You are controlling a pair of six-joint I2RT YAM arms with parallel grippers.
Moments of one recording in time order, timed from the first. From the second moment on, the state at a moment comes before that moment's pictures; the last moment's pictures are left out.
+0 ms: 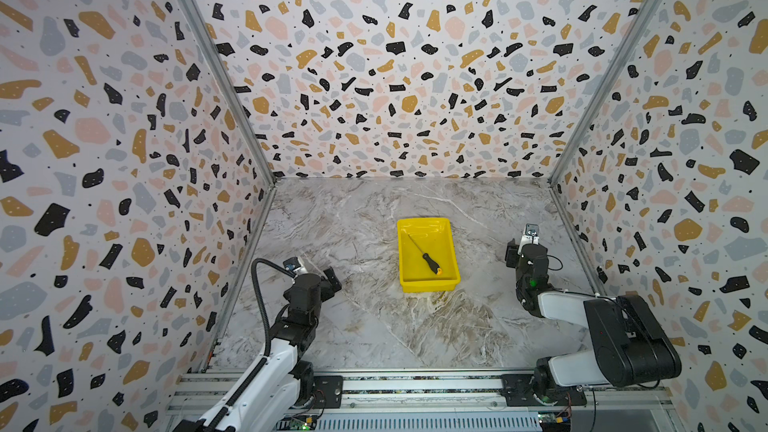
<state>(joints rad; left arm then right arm) -0.20 0.77 0.21 0.01 -0.30 -0.56 0.16 1.42 0.36 0.73 0.43 0.01</state>
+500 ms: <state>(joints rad) -0.20 0.77 0.21 0.01 -0.30 -0.56 0.16 1.46 0.24 1.03 0.34 -0.04</state>
